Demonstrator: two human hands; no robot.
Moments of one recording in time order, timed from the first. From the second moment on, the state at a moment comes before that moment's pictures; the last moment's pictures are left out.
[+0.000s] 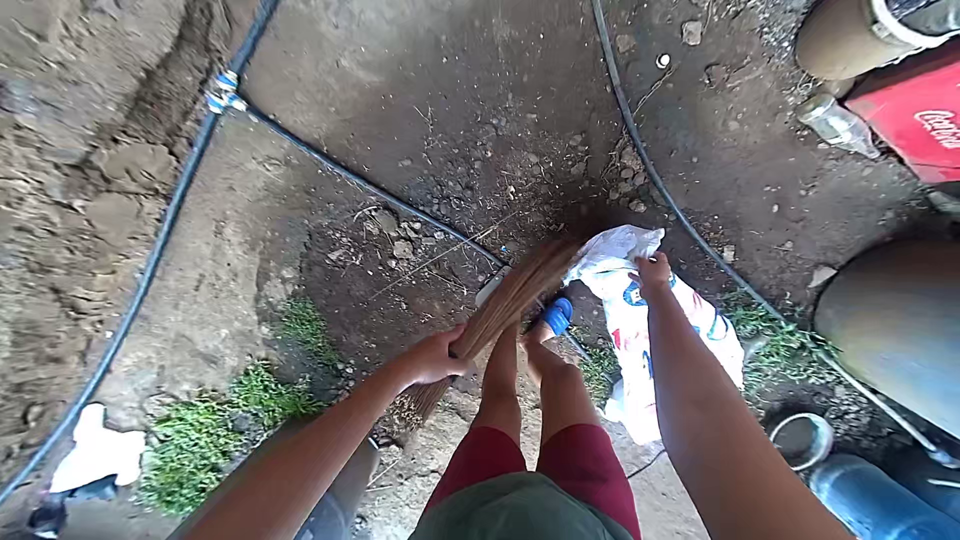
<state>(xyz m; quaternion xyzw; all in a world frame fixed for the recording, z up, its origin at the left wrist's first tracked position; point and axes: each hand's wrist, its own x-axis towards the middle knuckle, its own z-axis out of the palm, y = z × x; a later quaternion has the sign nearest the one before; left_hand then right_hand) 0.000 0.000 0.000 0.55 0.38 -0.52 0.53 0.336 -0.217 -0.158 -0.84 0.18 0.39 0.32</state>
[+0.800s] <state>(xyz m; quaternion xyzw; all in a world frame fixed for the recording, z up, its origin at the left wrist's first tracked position) 0.022 0.055 -0.123 0.70 0.35 -0.48 0.41 0.347 -0.203 -0.186 -0.84 0.21 0.34 0.36</state>
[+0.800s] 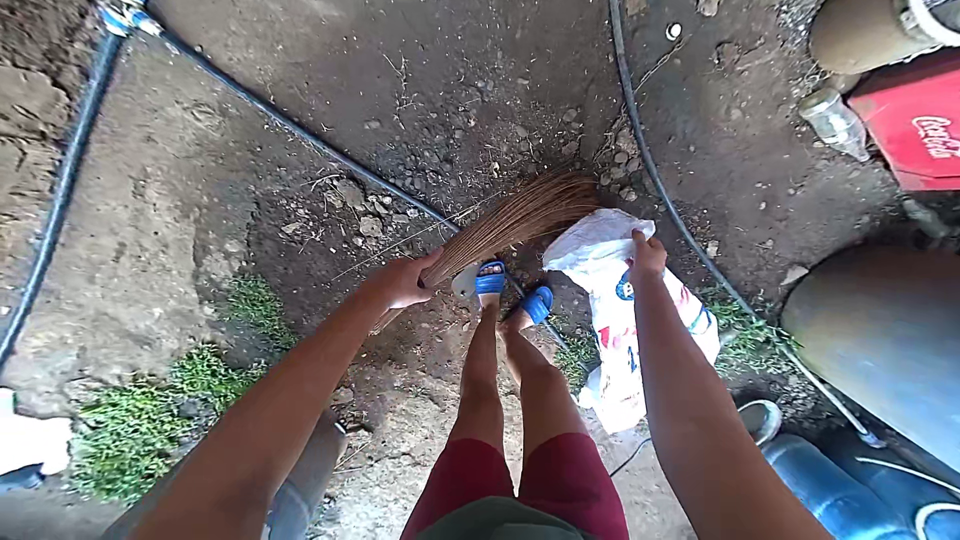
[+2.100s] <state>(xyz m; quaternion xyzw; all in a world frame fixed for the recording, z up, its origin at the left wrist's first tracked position) -0.044 -0.158 0.041 0.26 0.69 -0.19 0.65 0.271 -0.210 -0.187 -0.88 0.04 0.46 0.13</state>
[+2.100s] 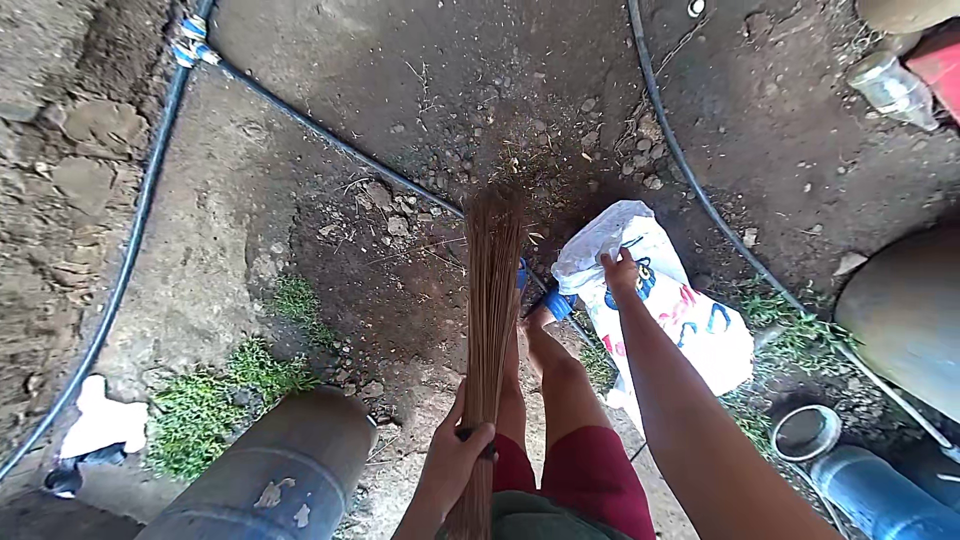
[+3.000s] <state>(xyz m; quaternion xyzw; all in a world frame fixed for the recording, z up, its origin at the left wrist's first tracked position) -0.054 -0.162 0.116 0.25 0.67 -0.20 0.67 0.268 -0.239 -0.200 -0.86 0.00 0.50 0.15</state>
